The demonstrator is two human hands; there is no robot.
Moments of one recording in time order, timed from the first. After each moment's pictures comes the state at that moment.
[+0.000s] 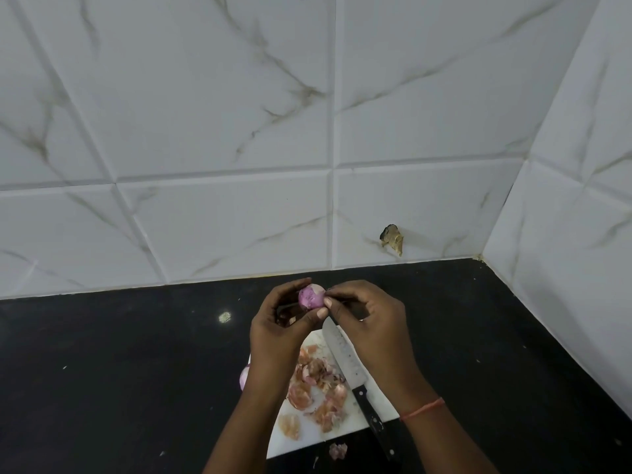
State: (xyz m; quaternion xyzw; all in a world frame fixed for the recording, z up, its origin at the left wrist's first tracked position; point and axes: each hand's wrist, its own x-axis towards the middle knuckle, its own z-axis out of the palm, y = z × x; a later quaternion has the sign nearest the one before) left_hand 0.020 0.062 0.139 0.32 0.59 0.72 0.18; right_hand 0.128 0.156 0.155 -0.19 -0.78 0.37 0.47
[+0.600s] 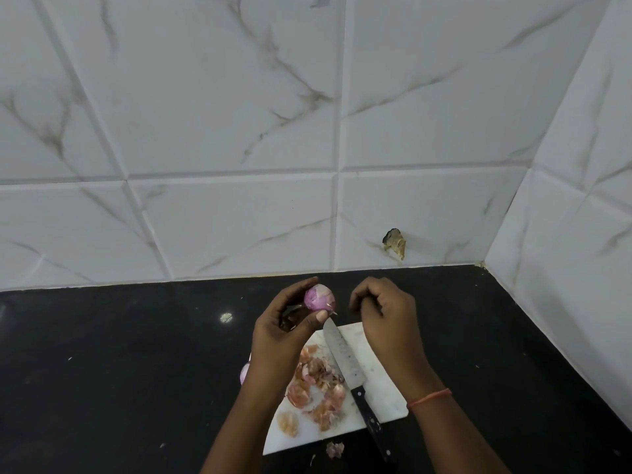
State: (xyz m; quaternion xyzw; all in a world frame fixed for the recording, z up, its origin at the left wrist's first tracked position) left_hand 0.027 0.051 0.144 0.34 0.60 0.70 0.21; right_hand 0.137 0.173 0.156 -0.25 -0.81 0.31 0.44
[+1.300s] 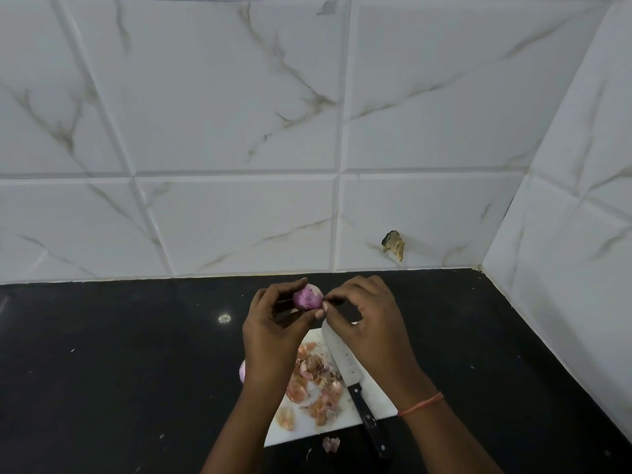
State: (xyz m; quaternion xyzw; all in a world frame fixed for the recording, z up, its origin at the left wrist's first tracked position) left_hand 0.031 0.047 0.141 0.33 0.64 0.69 0.06; right_hand 0.134 0.158 0.155 -0.20 -0.87 0.21 0.41
